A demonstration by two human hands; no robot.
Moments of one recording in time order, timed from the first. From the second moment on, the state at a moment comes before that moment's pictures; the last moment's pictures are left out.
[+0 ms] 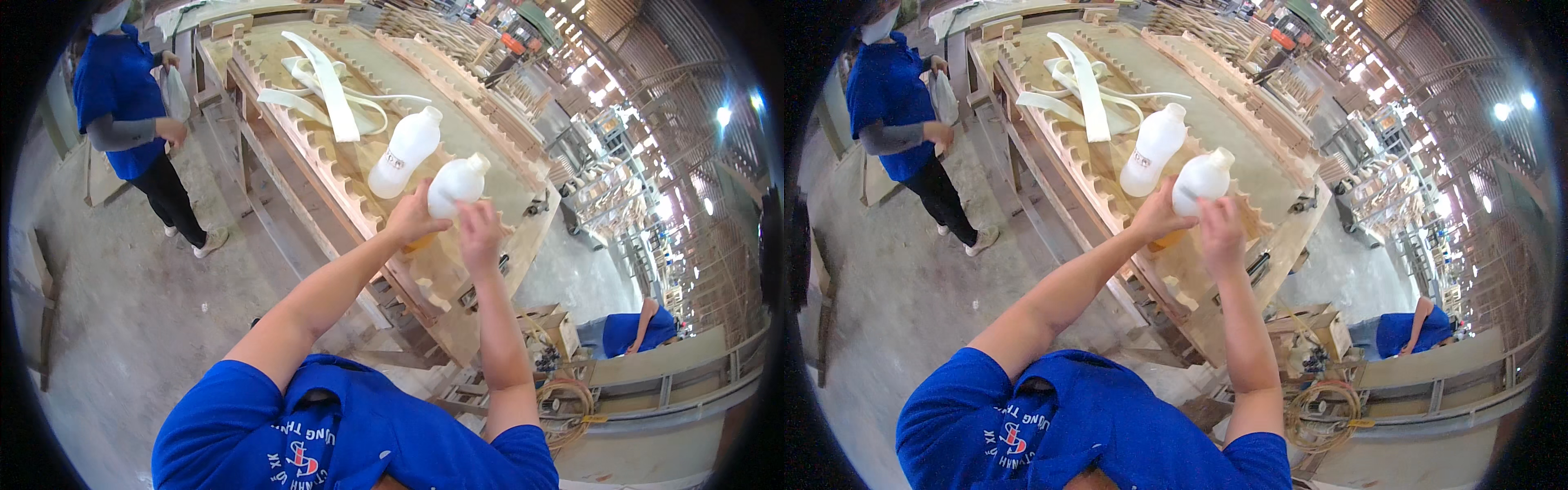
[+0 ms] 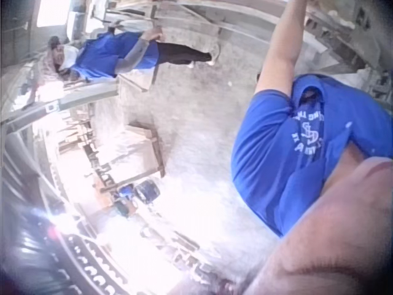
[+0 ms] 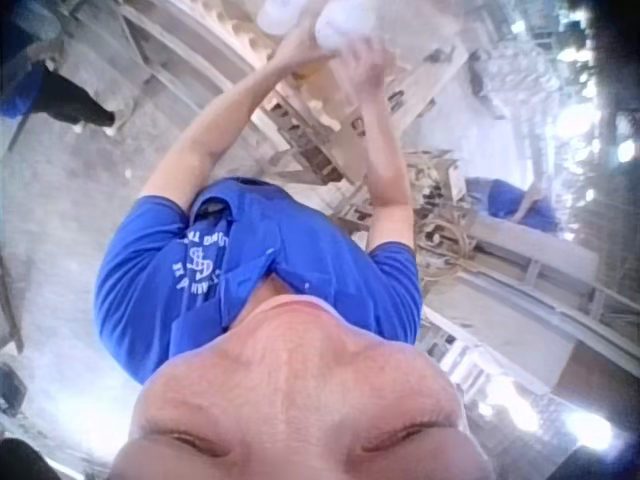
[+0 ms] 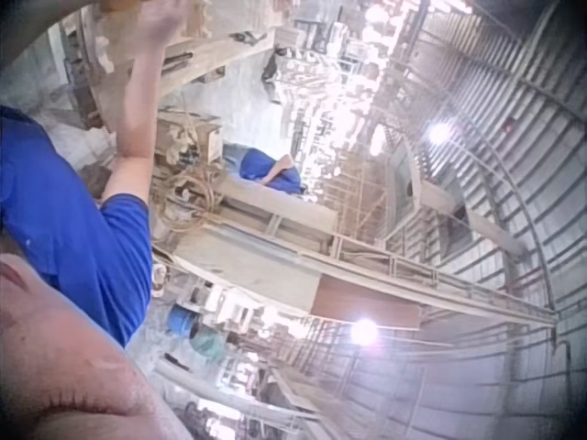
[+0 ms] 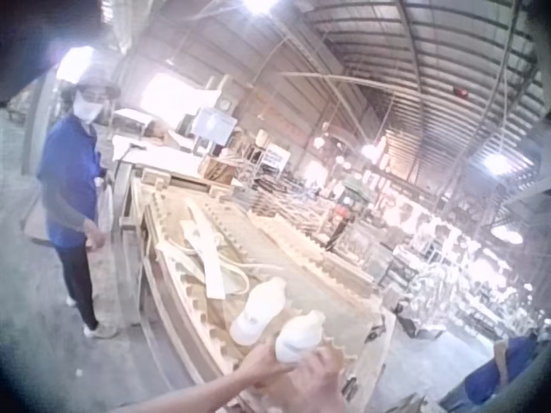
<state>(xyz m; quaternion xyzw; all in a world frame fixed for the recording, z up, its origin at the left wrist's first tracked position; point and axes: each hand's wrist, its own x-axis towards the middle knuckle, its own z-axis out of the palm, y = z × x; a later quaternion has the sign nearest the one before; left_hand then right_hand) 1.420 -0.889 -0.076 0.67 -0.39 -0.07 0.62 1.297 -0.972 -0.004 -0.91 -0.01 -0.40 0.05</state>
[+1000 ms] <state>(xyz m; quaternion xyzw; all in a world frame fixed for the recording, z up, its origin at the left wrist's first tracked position) 1.396 -0.874 -0.065 0.75 -0.39 -0.14 0.51 1.311 -1.007 0.027 -0.88 0.04 -0.41 0.21</state>
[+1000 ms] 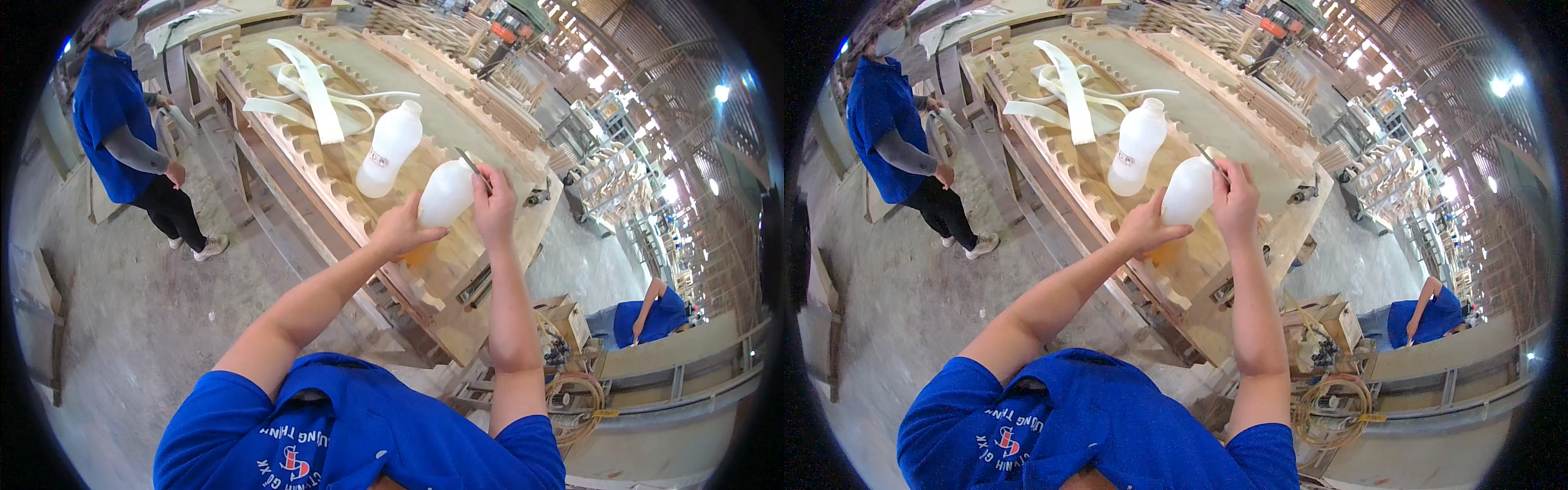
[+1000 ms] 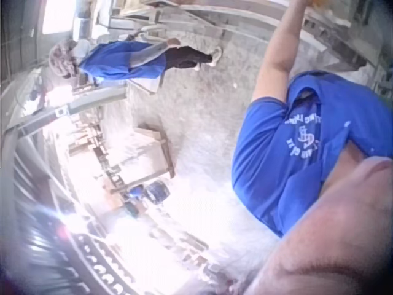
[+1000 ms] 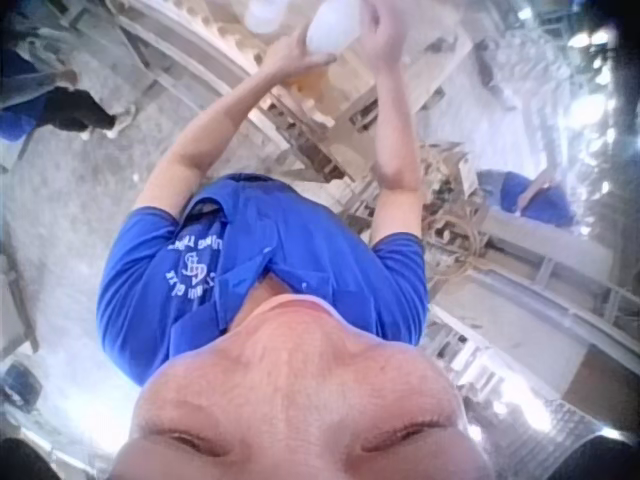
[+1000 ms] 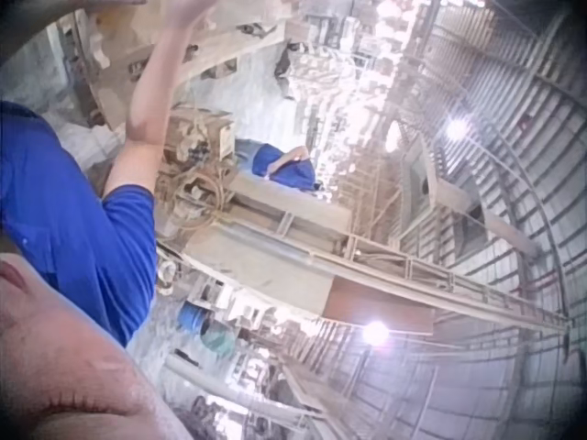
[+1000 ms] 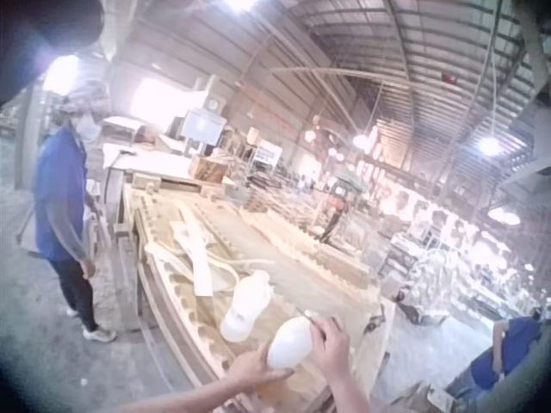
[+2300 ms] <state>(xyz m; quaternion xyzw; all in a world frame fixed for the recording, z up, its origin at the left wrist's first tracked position) 1.394 -0.876 -0.065 0.76 -0.39 -0.13 0.51 1.305 -0.985 0.007 -0.88 0.03 -0.45 0.14</state>
